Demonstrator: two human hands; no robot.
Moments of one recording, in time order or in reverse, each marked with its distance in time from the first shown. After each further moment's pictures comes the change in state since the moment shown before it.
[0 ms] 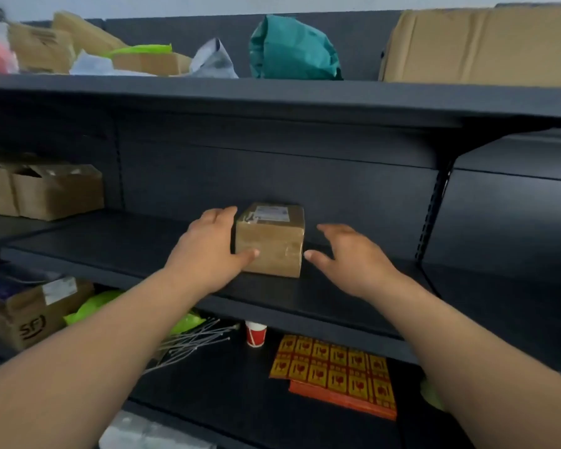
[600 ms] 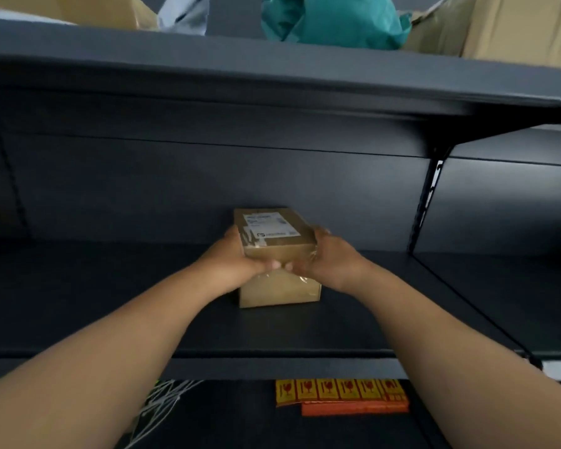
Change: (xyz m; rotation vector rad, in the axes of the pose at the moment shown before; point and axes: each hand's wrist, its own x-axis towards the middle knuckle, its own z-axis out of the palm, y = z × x) left_hand 0.121 -0.057 0.064 -0.663 -0.486 0.044; right_hand 0.099 -0.032 0.058 0.357 -0.069 0.384
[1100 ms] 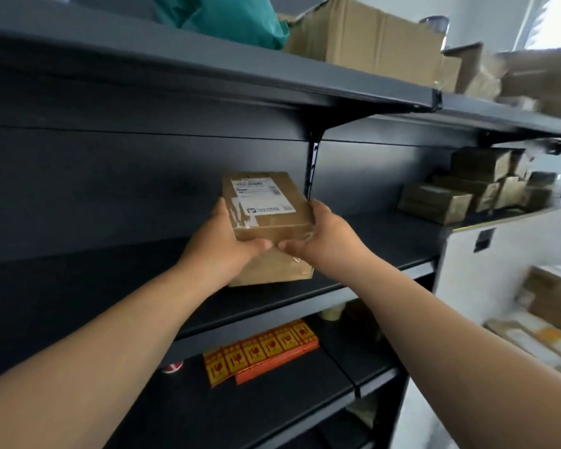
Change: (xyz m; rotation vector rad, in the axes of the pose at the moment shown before) left_hand -0.035 0.056 0.051 -0.187 -0.123 0.315; right_hand -0.120 -0.003 -0.038 -0.101 0.487 0.241
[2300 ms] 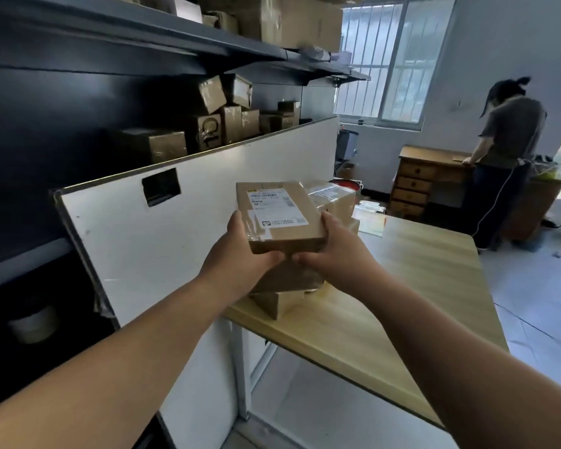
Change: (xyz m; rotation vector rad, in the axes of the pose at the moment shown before) left_hand -0.081 0.233 0.549 -0.134 -0.605 0.263; right_hand -0.198 0.434 -0.333 -0.062 0.296 0.580
